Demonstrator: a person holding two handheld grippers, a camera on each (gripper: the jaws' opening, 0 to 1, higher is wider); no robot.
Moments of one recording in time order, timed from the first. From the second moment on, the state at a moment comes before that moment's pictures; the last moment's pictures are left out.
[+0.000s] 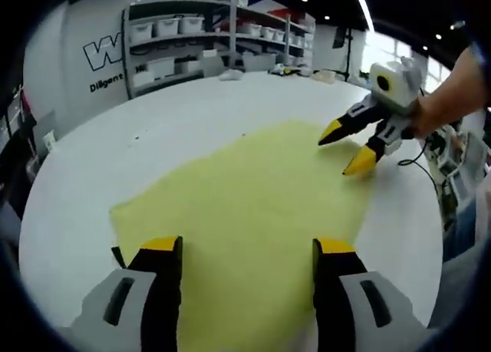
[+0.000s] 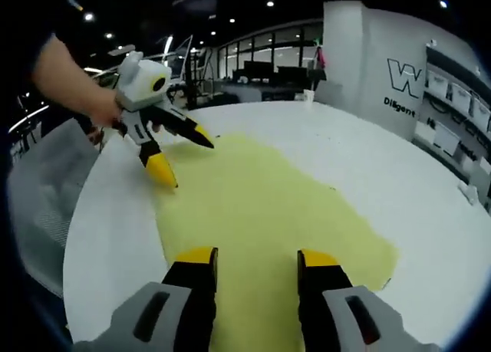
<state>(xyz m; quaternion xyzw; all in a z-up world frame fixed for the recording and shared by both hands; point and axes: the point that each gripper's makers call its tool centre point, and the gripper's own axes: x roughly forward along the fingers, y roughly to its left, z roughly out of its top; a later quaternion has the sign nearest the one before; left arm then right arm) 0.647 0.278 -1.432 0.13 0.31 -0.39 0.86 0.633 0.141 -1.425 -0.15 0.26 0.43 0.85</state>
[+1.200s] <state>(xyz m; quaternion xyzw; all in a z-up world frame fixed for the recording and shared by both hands) 0.632 0.354 -1.445 0.10 0.30 -0.33 0.89 0.605 0.074 -1.444 -0.13 0.25 0.39 0.87</state>
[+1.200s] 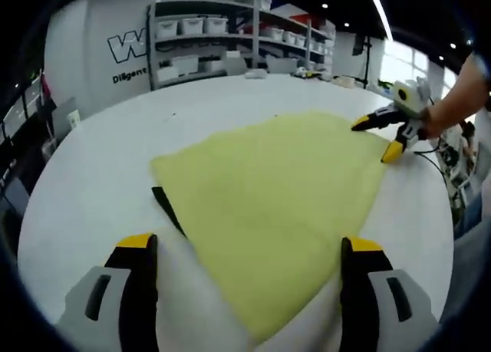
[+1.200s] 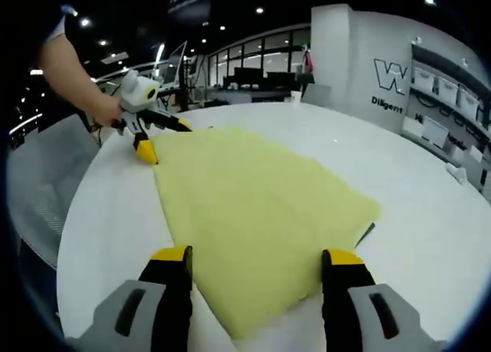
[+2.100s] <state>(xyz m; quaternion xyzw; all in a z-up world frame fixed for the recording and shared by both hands) 0.631 0.367 -1.442 0.11 0.31 -0.32 0.89 0.617 0.038 -1.432 -0.07 0.28 0.32 0.90</state>
